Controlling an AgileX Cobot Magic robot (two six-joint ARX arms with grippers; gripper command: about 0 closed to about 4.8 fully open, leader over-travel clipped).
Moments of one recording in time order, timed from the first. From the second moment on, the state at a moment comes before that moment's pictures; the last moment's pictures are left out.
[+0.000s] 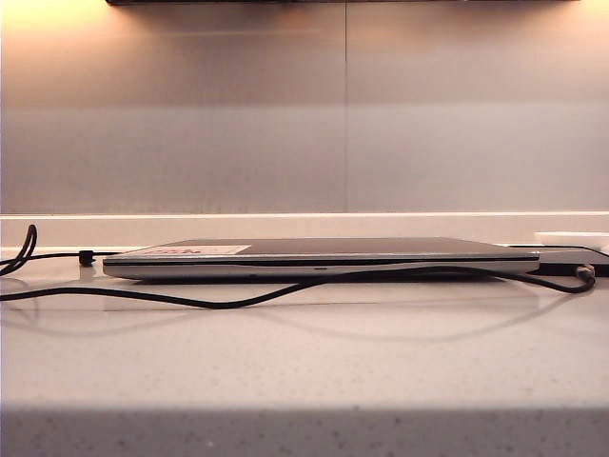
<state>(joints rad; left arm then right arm) 0.04 0.00 0.00 0.04 0.11 0.05 0.05 0.54 0.59 -0.45 -0.20 0.10</state>
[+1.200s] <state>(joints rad) 0.04 0.00 0.00 0.04 0.11 0.04 0.04 0.17 0.21 -0.03 0.06 0.02</state>
